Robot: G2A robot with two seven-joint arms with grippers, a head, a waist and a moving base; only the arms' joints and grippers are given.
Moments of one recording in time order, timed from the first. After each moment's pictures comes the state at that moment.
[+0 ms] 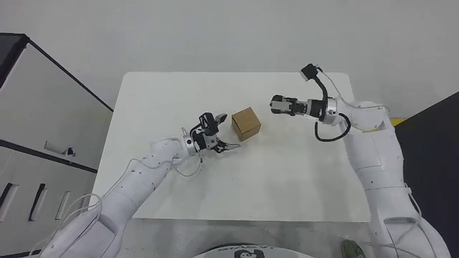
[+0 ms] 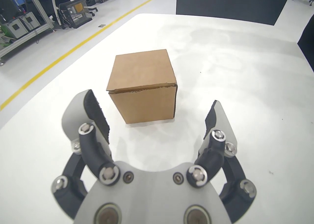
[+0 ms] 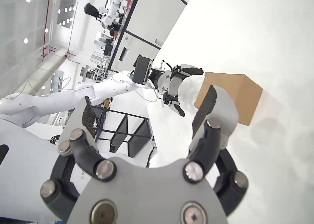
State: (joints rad) left arm 1.04 -1.23 -0.79 -0.90 1.51 -0.60 0.62; right arm -1.10 -1.23 1.43 -1.28 0.12 -0.51 1.30
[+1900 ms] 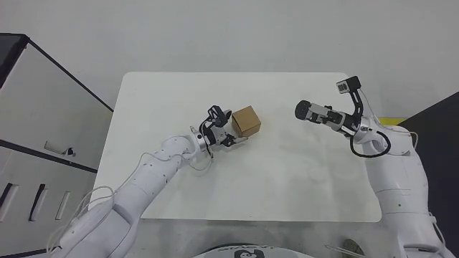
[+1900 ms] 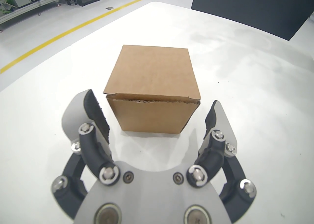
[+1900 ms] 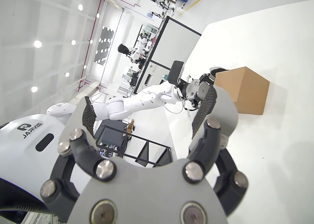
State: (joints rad) left arm 0.96 -1.34 -0.73 -0.75 1.37 -0.55 0.50; right arm -1.29 -1.14 1.56 -1.33 0.41 -0.52 1.28
